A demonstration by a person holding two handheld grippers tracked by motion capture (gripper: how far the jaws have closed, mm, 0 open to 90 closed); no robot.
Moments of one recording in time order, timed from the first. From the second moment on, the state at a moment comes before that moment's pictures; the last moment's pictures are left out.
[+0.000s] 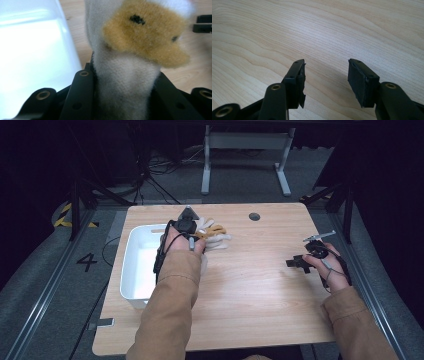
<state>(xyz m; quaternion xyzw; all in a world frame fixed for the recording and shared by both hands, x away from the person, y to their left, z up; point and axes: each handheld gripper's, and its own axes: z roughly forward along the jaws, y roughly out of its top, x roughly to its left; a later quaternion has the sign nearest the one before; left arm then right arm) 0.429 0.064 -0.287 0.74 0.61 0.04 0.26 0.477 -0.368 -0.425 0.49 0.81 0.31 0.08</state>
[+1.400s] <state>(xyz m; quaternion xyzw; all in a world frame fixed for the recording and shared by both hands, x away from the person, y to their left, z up) 0.431 0.133 -0.297 0.61 0.75 0.05 0.26 0.478 -0.371 -0.430 0.50 0.81 0.31 0.05</state>
